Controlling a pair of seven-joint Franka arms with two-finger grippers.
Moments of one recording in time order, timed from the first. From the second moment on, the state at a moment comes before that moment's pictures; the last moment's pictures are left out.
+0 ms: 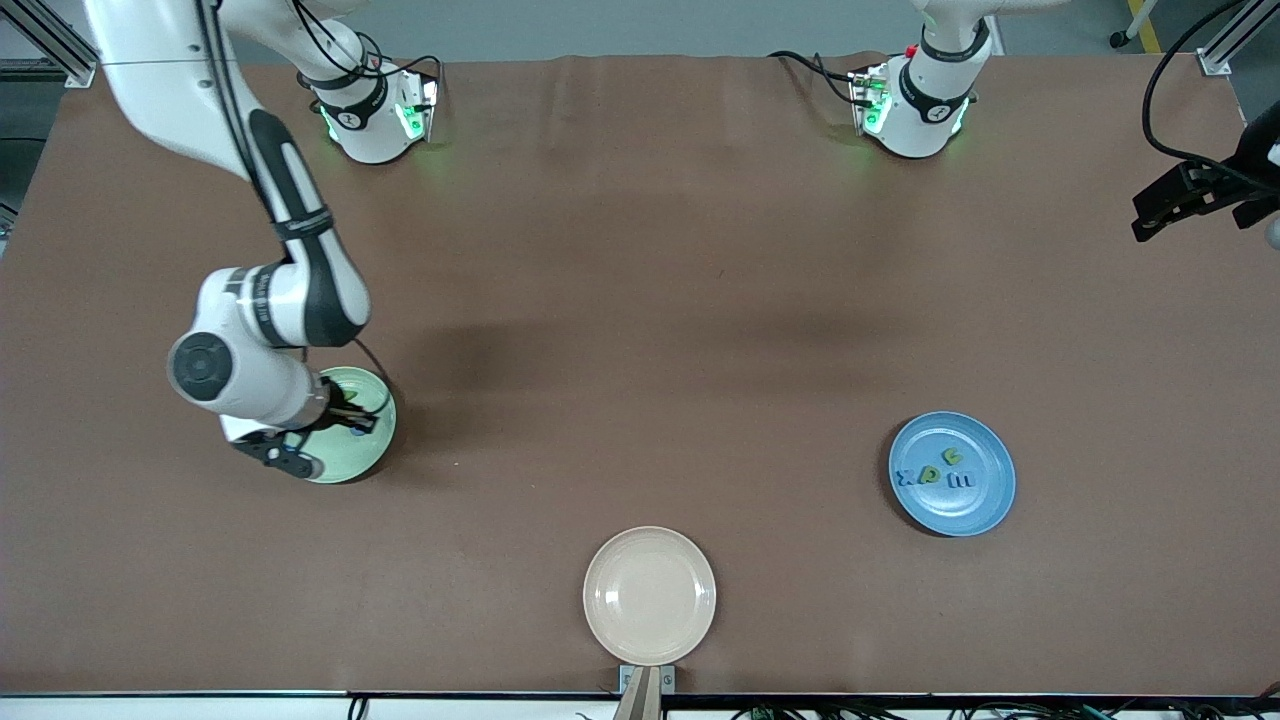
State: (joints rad) left arm 0.03 -0.05 -0.08 -1.52 0.09 1.46 -0.12; right arm 0.23 0.49 -0.18 -1.88 0.13 2.27 0.33
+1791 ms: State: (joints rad) left arm 0.02 -0.05 -0.09 -1.53 0.09 1.46 -0.11; right arm 0.12 0.27 -0.26 -1.49 0.05 1.58 -0.02
